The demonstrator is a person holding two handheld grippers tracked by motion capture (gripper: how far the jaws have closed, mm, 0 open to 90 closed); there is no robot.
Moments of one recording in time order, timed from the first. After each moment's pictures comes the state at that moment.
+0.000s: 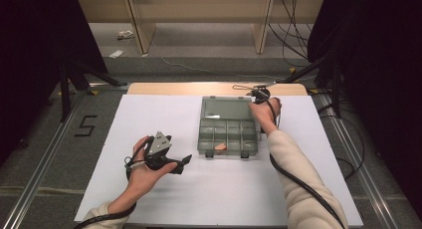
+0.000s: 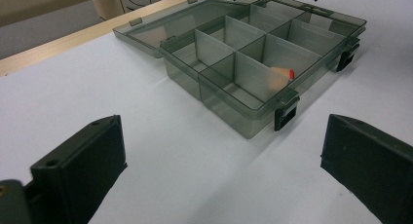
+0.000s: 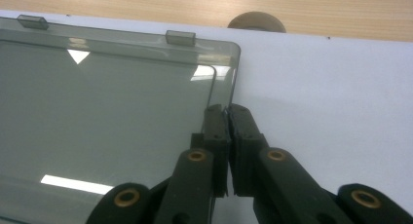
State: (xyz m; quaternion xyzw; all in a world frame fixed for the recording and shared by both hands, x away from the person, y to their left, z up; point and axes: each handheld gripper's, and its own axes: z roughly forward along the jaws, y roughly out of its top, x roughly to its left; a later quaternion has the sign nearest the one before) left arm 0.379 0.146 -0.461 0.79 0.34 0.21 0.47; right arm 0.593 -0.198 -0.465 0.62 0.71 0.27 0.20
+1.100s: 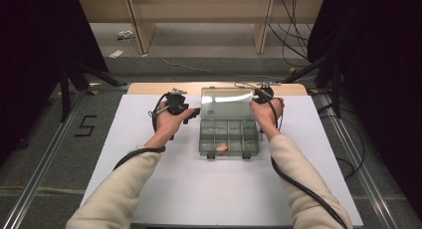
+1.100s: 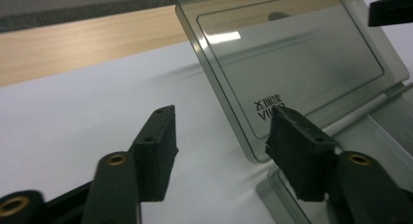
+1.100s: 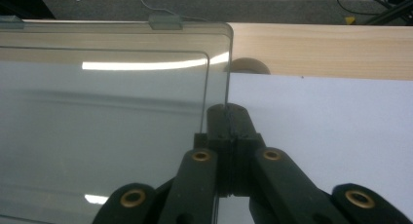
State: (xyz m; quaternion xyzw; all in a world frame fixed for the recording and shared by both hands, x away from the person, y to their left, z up) left arm 0.552 0.105 -0.449 0.75 0.50 0.13 0.42; right arm 0.573 -0.200 -0.445 0.62 0.67 0.33 0.25
